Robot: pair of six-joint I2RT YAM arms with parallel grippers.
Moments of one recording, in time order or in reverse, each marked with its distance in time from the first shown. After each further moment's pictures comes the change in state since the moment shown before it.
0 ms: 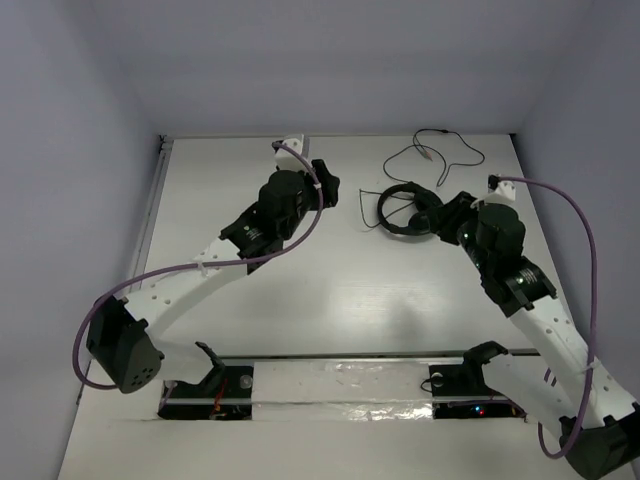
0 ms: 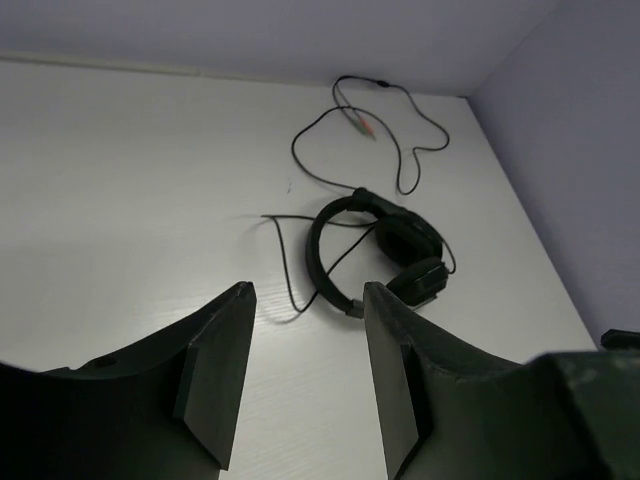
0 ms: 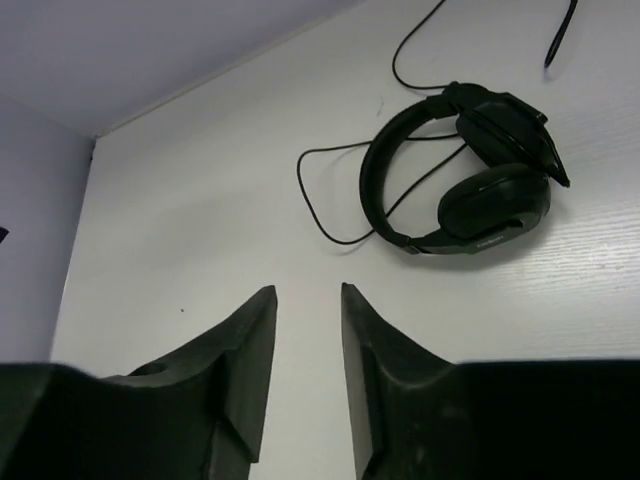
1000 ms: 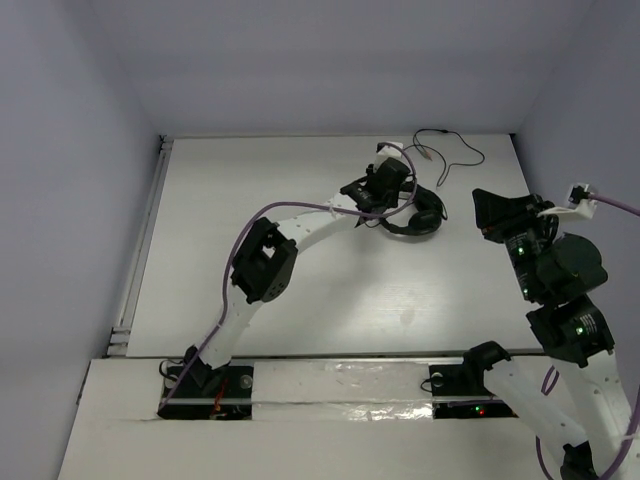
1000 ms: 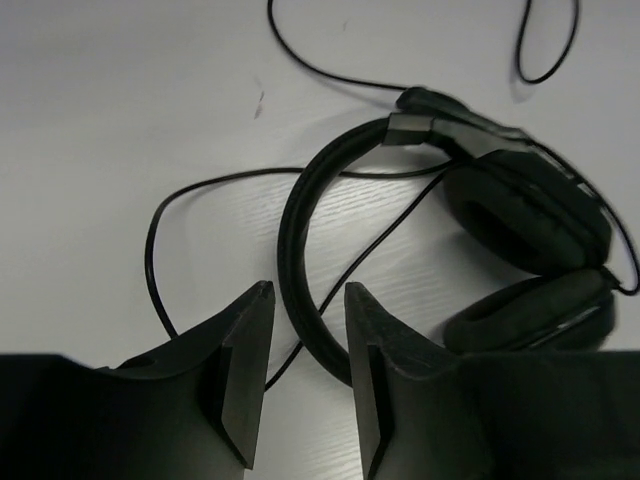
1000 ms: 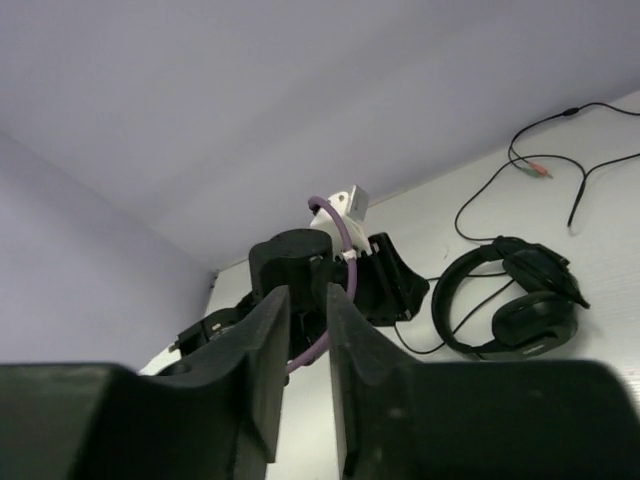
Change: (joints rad) left arm -0.094 0.967 0.893 -0.323 -0.063 0.044; right arm 0.000 -0.235 0.193 -0.040 0.077 0.018
